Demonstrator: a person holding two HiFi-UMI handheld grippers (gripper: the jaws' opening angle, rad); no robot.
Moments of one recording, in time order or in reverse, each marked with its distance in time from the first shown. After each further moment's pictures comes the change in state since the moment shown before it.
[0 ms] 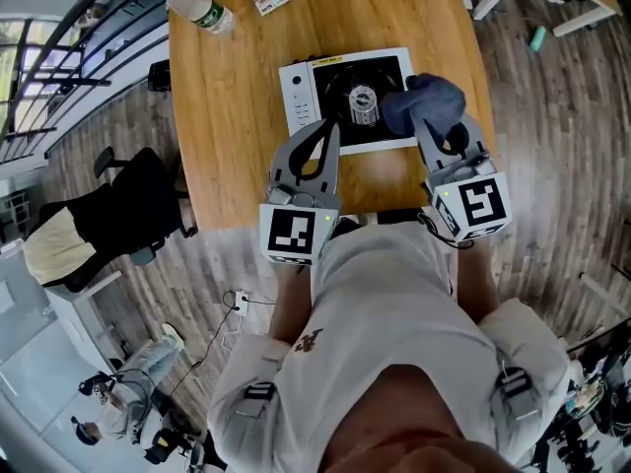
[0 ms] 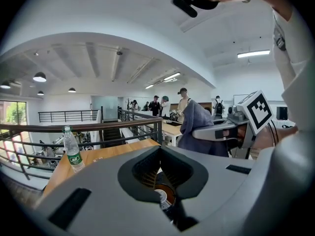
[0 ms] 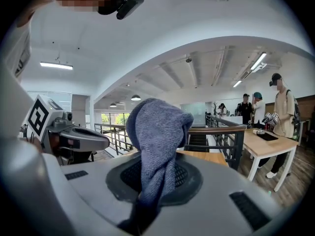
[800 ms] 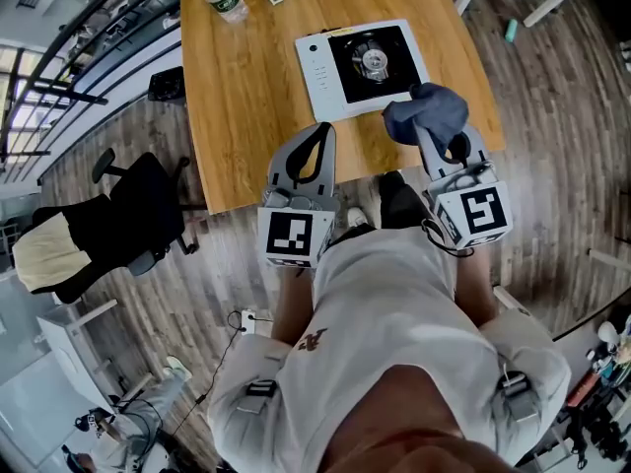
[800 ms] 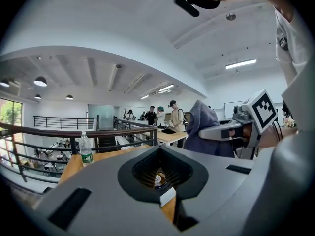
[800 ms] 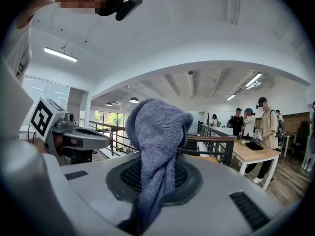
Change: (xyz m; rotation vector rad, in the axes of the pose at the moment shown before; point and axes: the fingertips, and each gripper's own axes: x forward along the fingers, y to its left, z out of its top) left arm -0.179 -0.001 -0.034 0.020 -0.130 -0.054; right arm -0.099 0.167 0.003 -0.082 -0.057 -0.116
